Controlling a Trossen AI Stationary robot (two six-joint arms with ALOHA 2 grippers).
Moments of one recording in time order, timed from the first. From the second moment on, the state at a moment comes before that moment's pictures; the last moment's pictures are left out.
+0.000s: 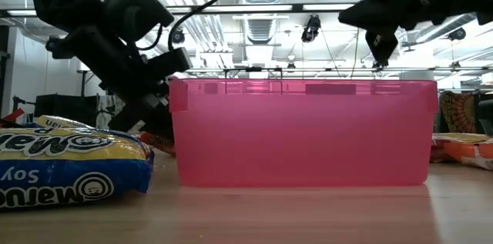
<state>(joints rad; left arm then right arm) -0.15 1.61 0.57 0.24 -0.42 0.03 0.15 0.90 0.33 0.45 0.16 0.39</state>
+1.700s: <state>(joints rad) -0.15 1.44 0.53 0.48 -0.46 -0.12 0.04 1.82 1.14 -0.03 0.23 -0.19</state>
